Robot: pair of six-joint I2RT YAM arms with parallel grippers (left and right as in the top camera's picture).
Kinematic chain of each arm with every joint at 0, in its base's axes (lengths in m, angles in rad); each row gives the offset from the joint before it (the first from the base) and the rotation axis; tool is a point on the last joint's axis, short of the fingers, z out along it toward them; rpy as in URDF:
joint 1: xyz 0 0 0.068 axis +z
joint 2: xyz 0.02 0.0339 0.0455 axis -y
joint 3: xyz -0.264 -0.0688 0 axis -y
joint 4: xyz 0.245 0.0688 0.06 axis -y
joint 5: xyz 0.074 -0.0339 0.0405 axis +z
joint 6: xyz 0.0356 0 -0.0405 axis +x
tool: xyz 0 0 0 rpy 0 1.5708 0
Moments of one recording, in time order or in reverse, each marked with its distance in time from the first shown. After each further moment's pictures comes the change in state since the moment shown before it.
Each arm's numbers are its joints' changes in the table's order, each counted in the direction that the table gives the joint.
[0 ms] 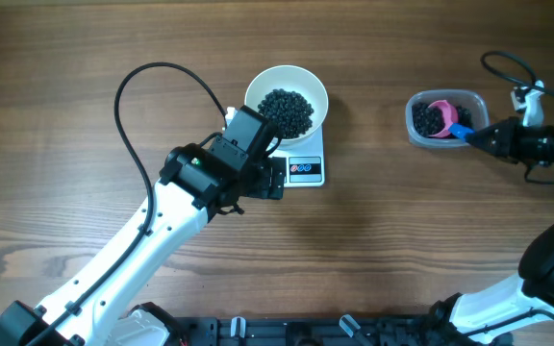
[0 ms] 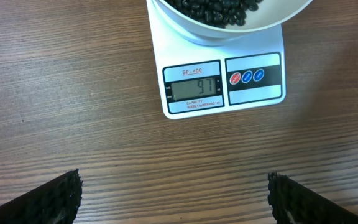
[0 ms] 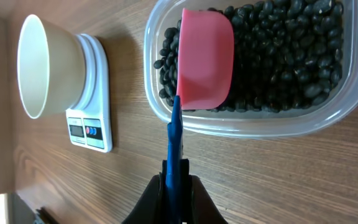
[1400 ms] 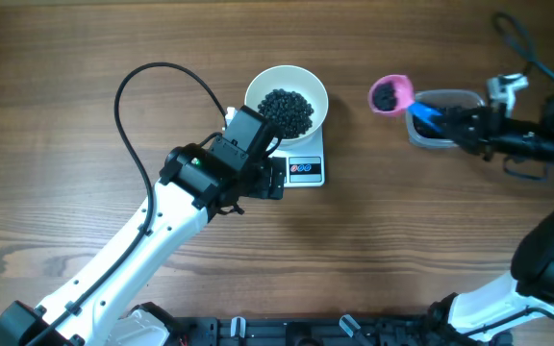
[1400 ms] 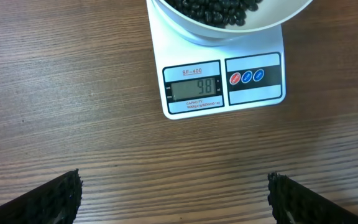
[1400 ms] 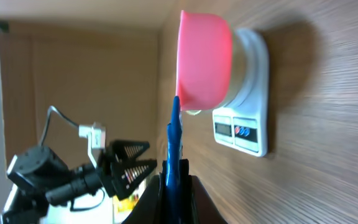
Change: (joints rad) left arm 0.000 0.000 0.000 0.000 0.000 0.000; right arm 0.134 0.000 0.000 -0.257 0.496 -0.004
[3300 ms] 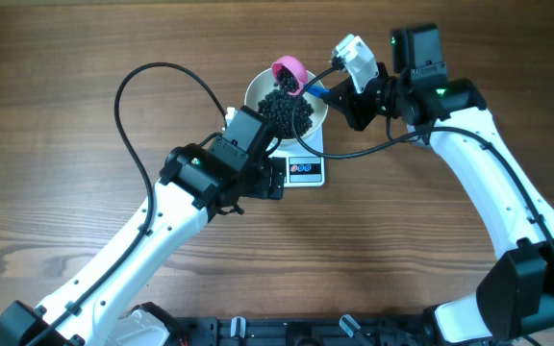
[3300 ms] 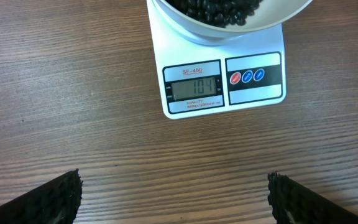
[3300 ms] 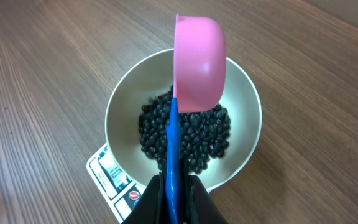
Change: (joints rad) left arm 0.000 0.000 -0.001 0.000 0.000 0.000; right arm 0.687 0.153 -0.007 0.801 -0.720 0.075
